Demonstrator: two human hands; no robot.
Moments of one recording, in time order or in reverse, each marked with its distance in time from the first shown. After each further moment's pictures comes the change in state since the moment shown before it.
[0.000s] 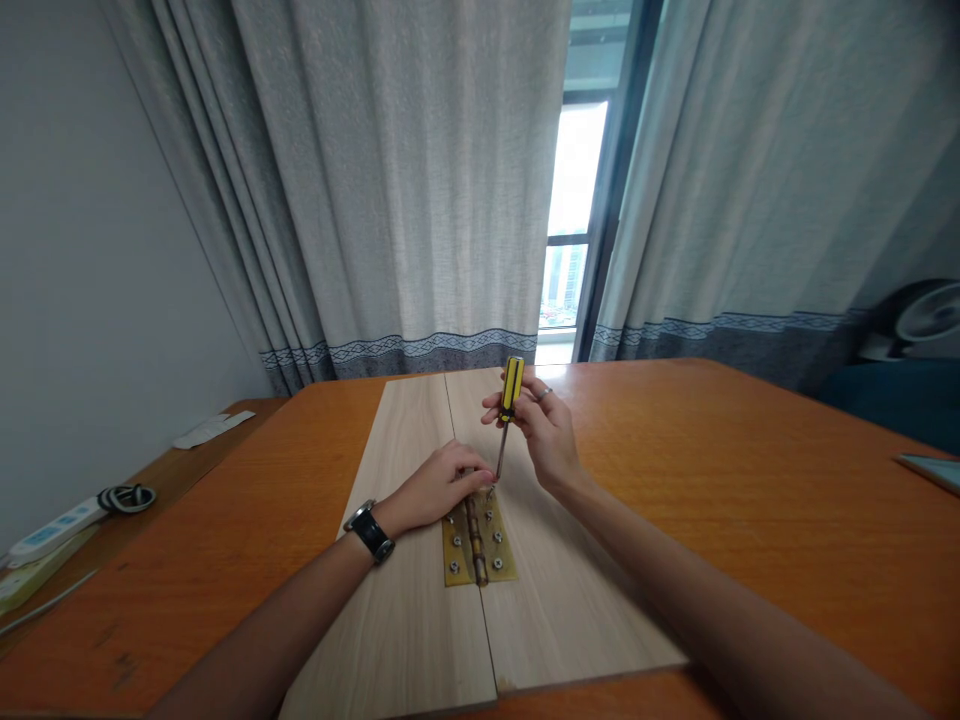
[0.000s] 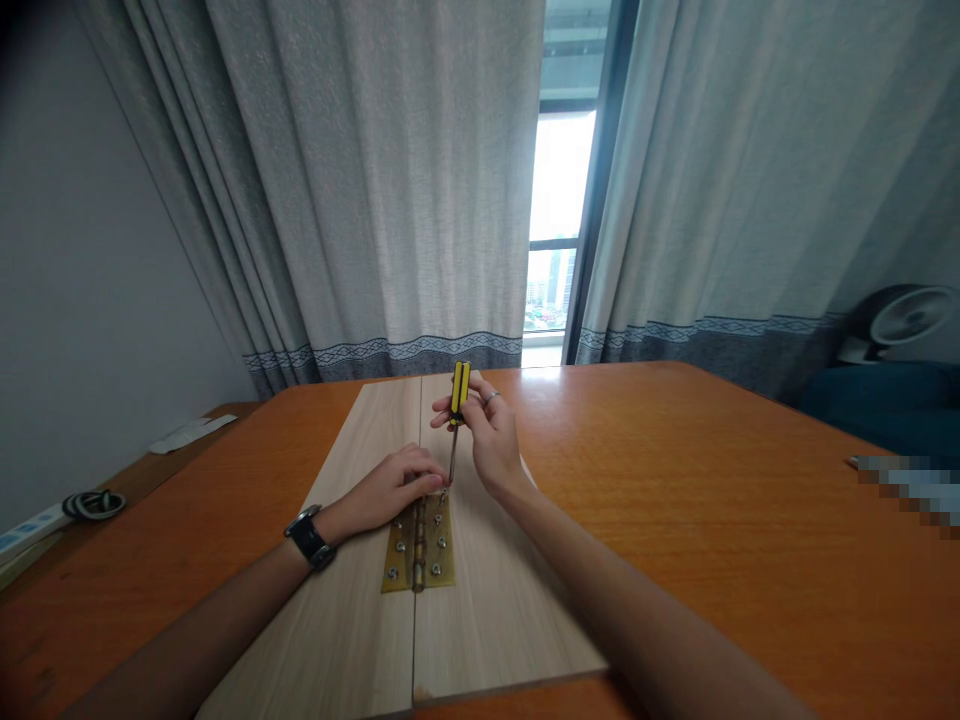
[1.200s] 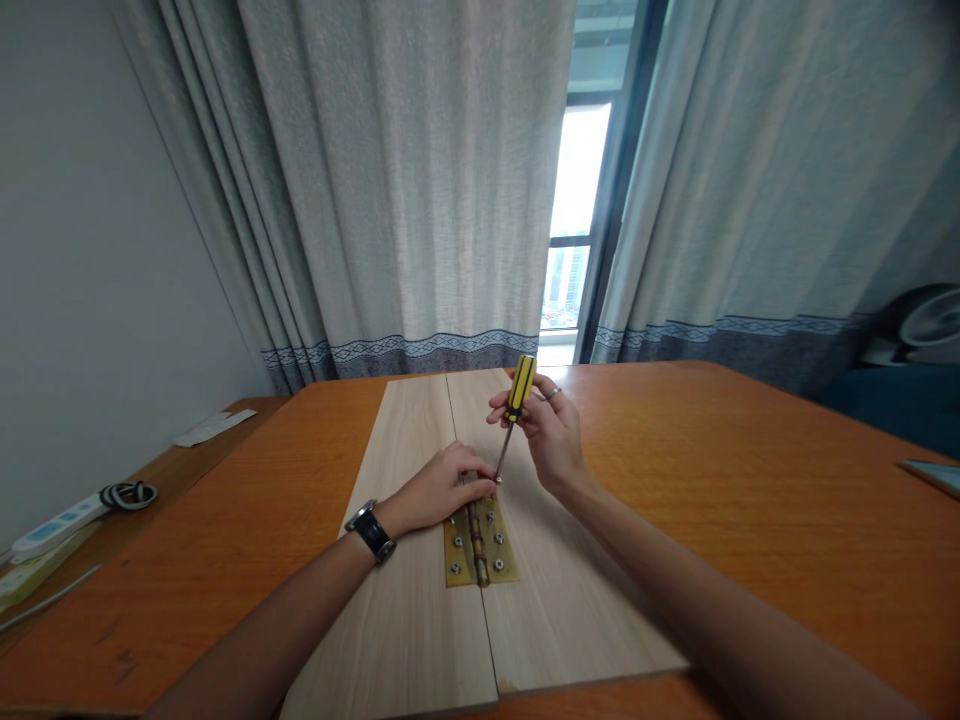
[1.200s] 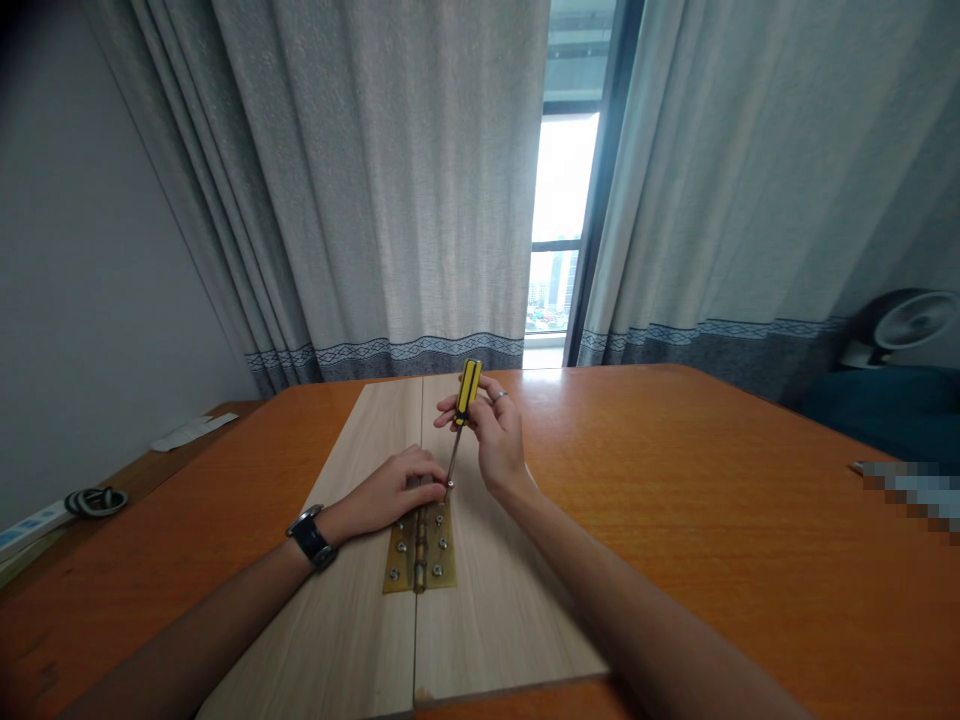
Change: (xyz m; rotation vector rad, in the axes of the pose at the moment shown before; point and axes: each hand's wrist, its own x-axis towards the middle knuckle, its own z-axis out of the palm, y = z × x) left_hand -0.001 -0.004 0.002 -0.006 -0.009 0.013; right_hand 0.000 0.000 0.000 0.054 0.031 -0.004
